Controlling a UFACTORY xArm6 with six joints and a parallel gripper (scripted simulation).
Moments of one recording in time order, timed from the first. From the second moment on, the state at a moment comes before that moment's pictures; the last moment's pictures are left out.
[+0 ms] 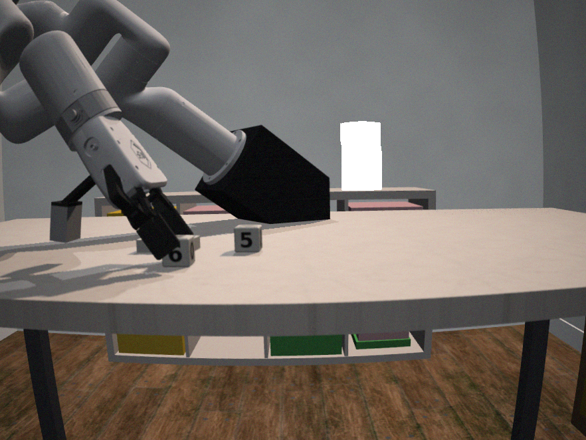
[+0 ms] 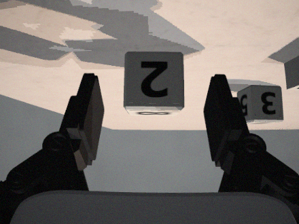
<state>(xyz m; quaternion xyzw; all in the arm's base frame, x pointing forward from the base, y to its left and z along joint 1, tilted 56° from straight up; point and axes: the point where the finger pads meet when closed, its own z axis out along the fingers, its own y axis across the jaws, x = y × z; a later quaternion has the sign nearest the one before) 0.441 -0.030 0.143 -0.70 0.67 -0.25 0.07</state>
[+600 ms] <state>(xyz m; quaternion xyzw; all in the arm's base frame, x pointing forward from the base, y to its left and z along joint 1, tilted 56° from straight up) 0.438 -0.024 0.148 -0.70 0.67 -0.25 0.07</state>
